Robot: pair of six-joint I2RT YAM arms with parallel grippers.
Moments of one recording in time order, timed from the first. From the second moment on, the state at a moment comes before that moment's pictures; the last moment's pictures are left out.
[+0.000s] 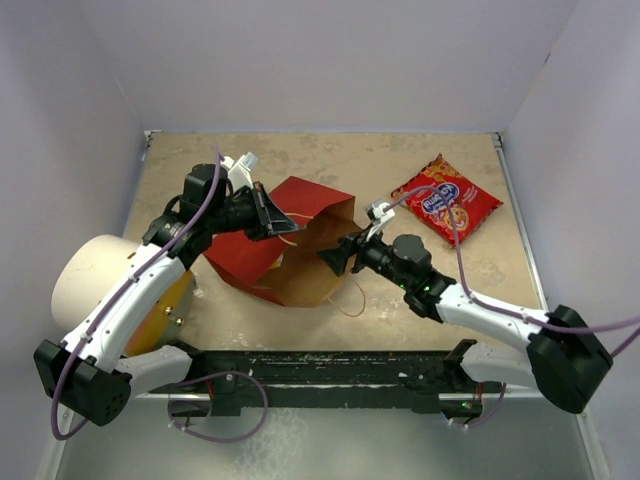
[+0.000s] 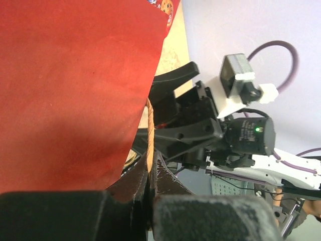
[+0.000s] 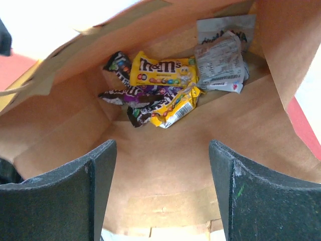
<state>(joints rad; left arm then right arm) -0.43 1.14 1.12 -0.48 0.53 -0.85 0.76 1.19 0.51 0.56 -0.08 0.46</state>
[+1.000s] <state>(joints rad) -0.44 1.21 1.14 -0.44 0.57 -0.85 0.98 1.87 0.93 0.55 0.34 1.05</state>
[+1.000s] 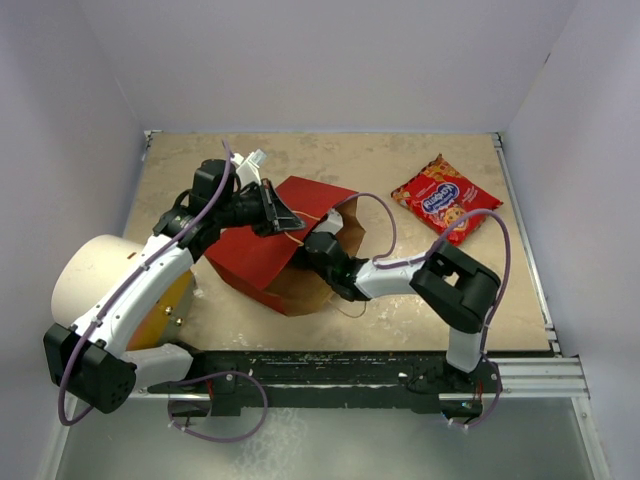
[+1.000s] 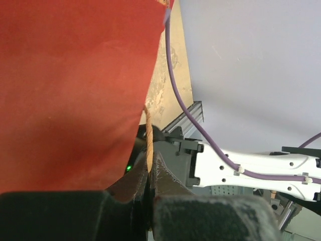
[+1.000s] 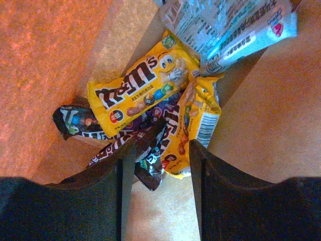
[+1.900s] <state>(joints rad) -0.44 1.21 1.22 -0.51 0.58 -0.77 0.99 2.08 1.12 0.44 0.41 1.21</state>
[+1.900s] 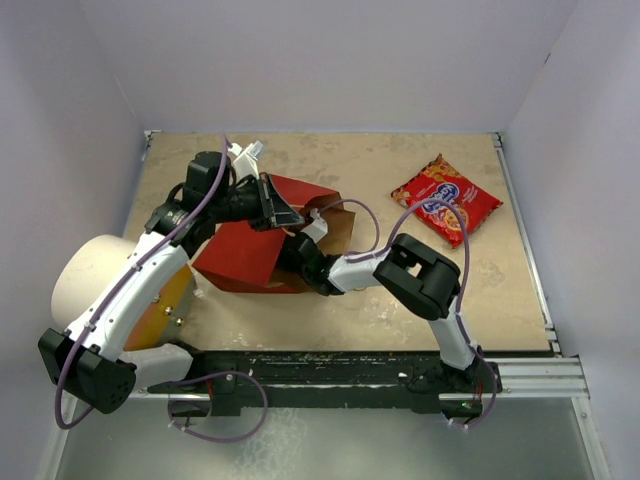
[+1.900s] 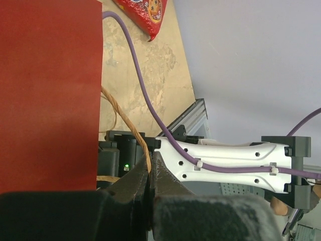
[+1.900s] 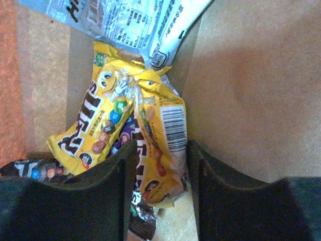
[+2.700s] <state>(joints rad) -0.44 1.15 1.21 -0.68 0.40 -0.75 0.99 1.83 0.98 0.44 0.39 1.04</state>
